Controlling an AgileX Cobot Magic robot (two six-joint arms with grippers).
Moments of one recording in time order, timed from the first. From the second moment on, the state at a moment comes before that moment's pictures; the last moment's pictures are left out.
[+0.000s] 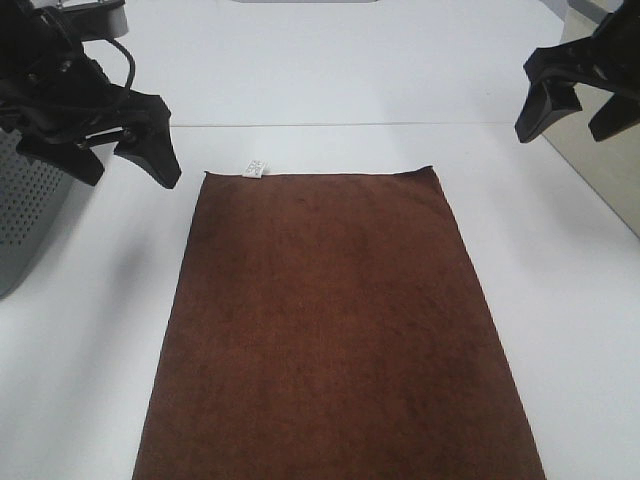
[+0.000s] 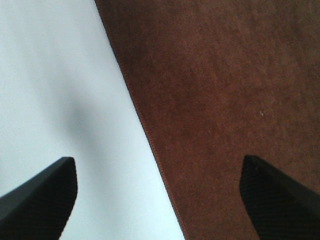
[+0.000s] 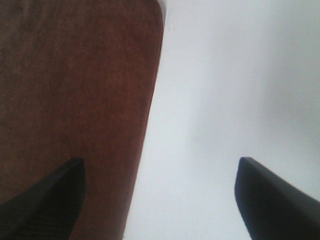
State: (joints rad) left arm -0.24 1.82 -1.37 -0.27 0.90 0.13; right arm 0.10 1.72 -1.37 0.23 0.89 -0.20
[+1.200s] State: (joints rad) left arm -0.16 2.49 -2.03 -0.29 0.88 0.14; right arm 0.09 2.47 -2.00 0.43 0.99 -0.29
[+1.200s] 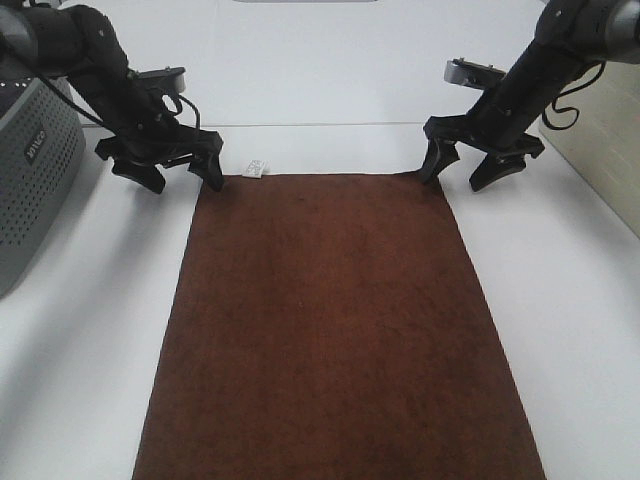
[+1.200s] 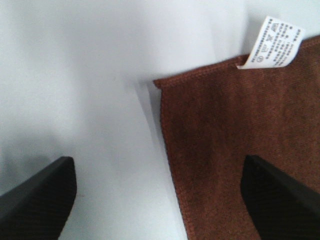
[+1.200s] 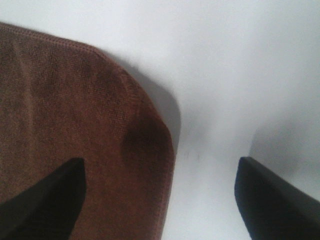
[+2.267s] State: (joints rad) left arm -0.26 2.53 -2.05 -0.35 0.82 0.13; right arm 0.17 2.51 -2.02 0.44 0.90 -0.31
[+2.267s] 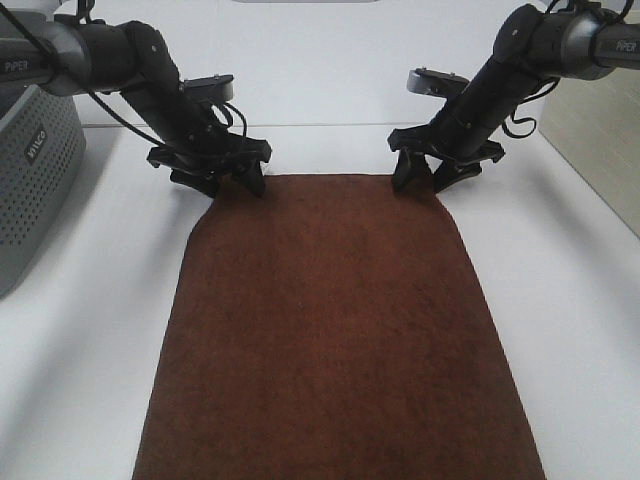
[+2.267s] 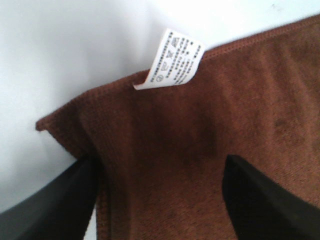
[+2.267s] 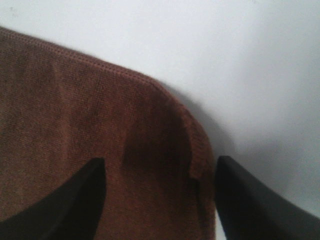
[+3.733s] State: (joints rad) left arm -0.26 2.56 -2.26 -0.18 0.67 0.16; right arm 0.17 2.51 -2.13 0.41 0.64 -0.31
